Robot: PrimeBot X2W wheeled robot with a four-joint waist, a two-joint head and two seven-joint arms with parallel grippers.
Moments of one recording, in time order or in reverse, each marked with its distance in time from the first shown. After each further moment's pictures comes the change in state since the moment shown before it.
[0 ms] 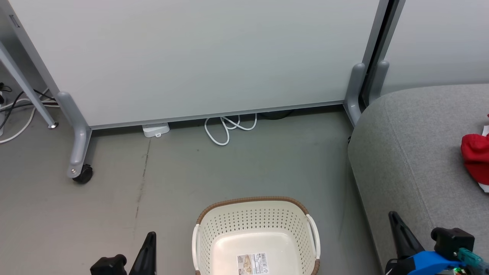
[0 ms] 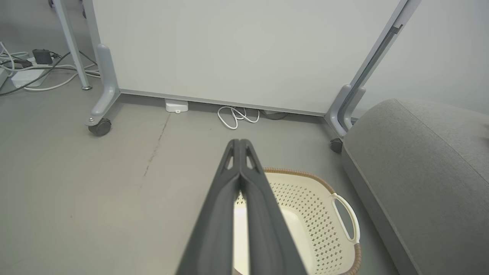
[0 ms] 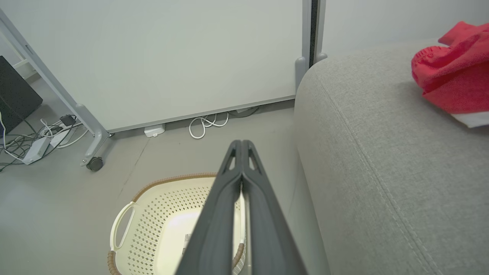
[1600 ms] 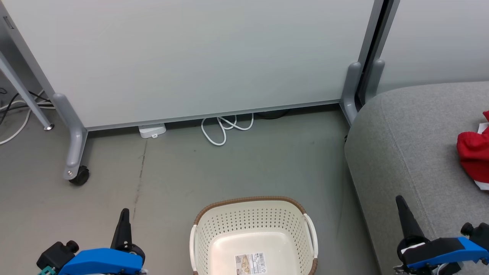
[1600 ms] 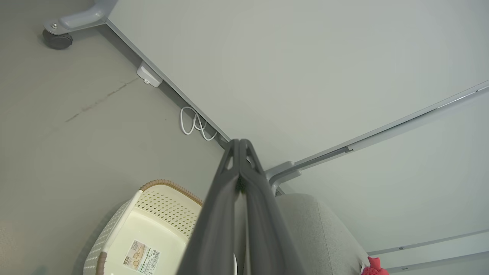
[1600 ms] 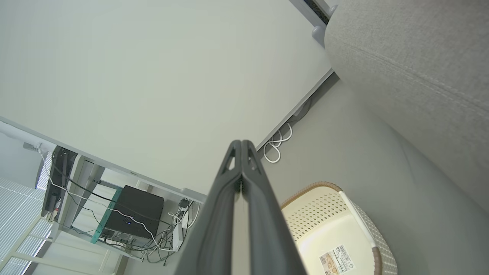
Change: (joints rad) left arm -0.055 -0.020 0.133 -0.114 -0.665 0.000 0.191; right arm -0.058 -0.001 -0.013 0.007 0.746 0.000 0.091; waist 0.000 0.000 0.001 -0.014
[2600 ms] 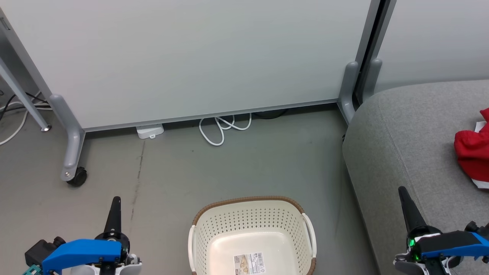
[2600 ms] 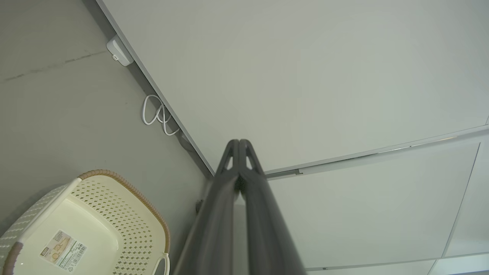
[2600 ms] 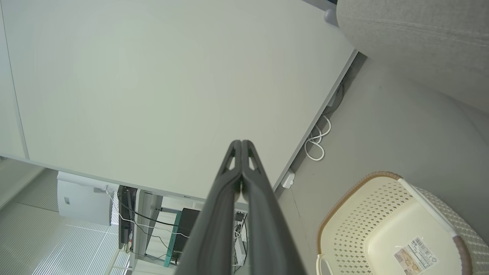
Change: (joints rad) left arm -0.030 -0.007 0.060 -0.049 -0.276 0.000 0.081; right arm -0.033 -0.002 -0.005 0.002 0.313 0.000 0.036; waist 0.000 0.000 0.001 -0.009
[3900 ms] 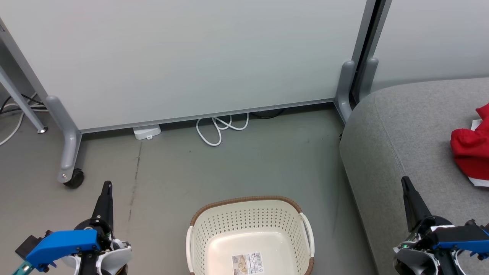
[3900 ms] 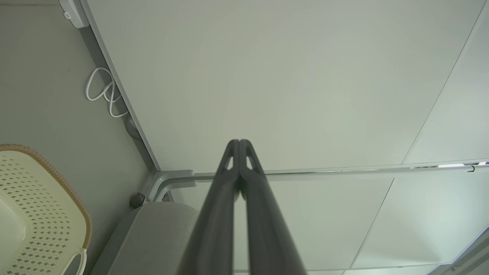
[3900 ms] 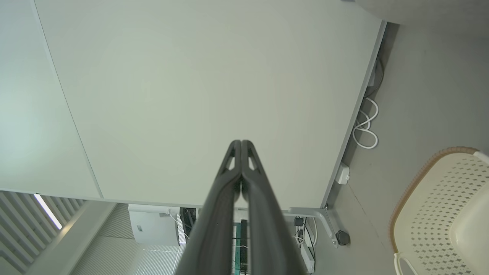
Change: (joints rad) left arm -0.034 -0.006 0.057 -0.051 -0.277 0.000 0.080; right arm -0.036 -0.004 -0.006 0.002 0.311 0.000 0.036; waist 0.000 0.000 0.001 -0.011
